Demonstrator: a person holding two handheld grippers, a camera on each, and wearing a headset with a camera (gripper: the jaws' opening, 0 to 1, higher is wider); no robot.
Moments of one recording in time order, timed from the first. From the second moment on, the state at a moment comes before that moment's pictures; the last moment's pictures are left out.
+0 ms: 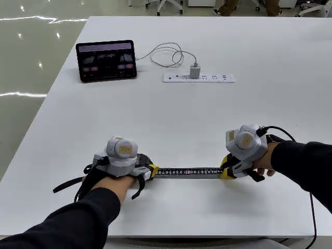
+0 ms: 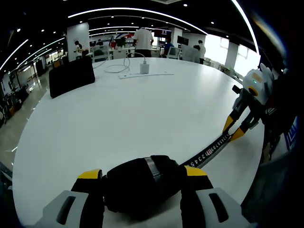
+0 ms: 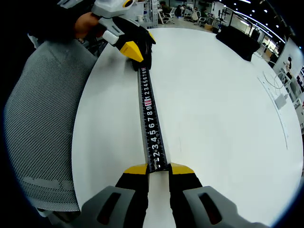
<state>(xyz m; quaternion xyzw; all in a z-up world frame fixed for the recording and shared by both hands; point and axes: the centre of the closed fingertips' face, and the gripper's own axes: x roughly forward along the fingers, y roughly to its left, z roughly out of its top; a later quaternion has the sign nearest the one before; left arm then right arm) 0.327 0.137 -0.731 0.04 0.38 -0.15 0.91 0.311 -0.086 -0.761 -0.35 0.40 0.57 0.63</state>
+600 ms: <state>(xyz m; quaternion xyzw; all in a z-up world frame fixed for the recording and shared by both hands) 0.327 0.137 -0.731 0.04 0.38 -0.15 0.91 0.313 -0.071 -0.761 -0.35 0.39 0.58 0.63</state>
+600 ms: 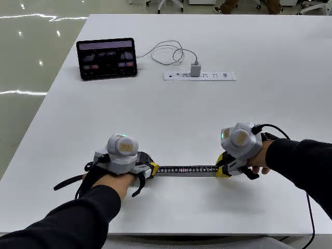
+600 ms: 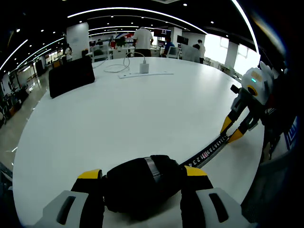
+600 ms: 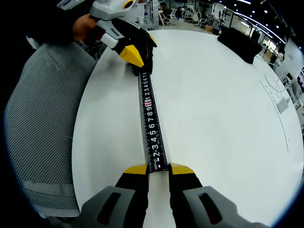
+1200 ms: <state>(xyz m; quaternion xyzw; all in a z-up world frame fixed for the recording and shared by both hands) 0.327 0.137 -0.731 0.04 0.38 -0.15 0.91 0.312 -0.062 -0.761 -0.34 0.39 0.58 0.63</state>
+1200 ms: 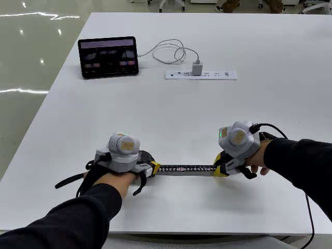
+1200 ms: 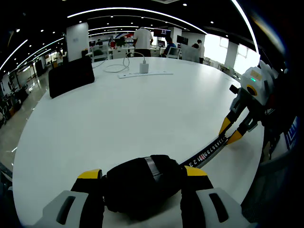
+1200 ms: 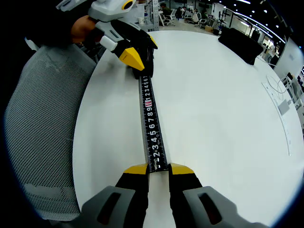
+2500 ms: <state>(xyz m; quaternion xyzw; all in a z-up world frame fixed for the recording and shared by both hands) 0.327 0.137 -0.732 0.04 0.38 -0.15 0.91 0.310 -0.028 -0.759 -0.32 0.38 0.59 0.64</state>
